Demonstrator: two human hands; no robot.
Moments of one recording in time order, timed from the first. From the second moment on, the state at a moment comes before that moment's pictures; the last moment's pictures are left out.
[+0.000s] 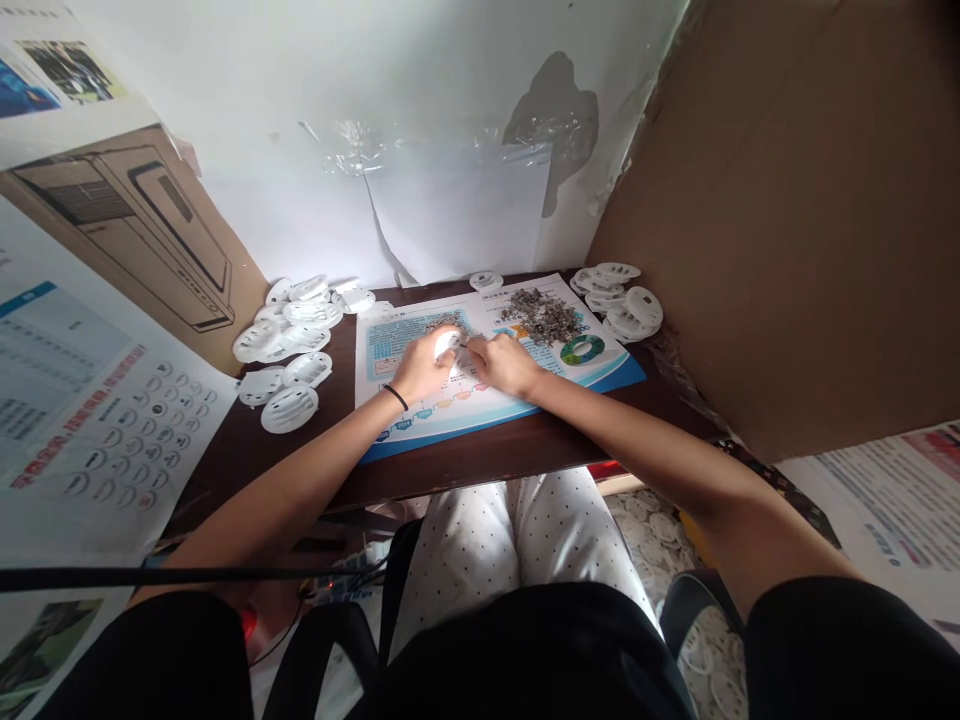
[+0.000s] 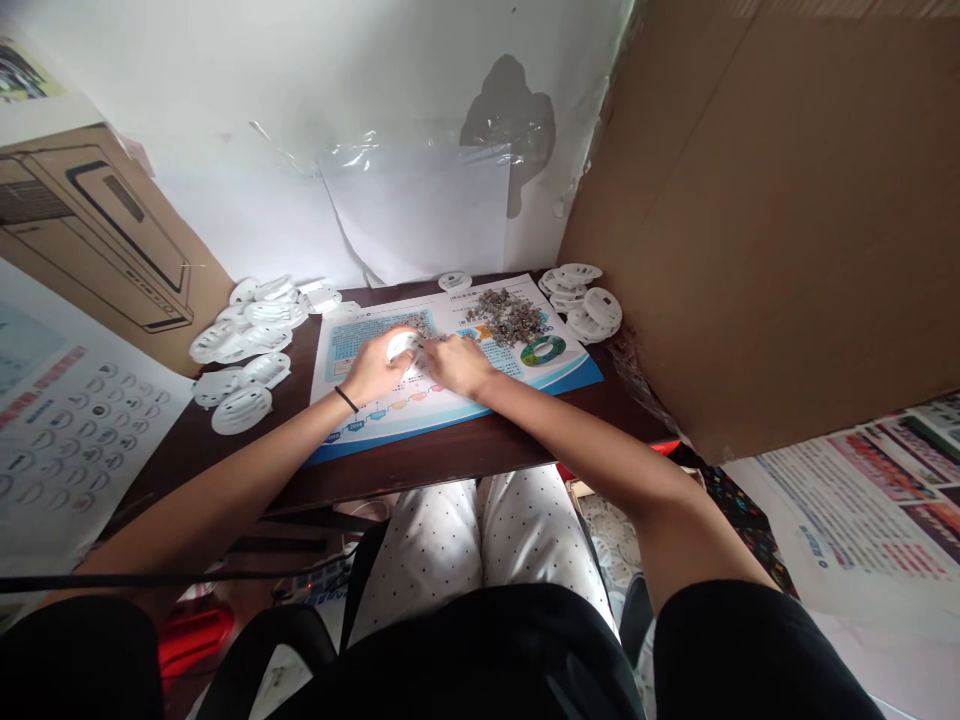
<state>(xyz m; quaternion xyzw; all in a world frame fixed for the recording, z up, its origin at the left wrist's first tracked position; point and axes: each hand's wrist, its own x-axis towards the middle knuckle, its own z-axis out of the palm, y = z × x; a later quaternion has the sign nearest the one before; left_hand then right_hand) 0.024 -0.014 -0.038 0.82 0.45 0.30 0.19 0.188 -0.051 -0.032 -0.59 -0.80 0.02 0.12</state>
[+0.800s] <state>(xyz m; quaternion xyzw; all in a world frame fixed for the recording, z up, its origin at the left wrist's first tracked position) 0.013 -0.001 -0.026 0.57 0.48 0.37 0.56 0.202 -0.035 -0.041 -0.52 -0.75 0.20 0.35</state>
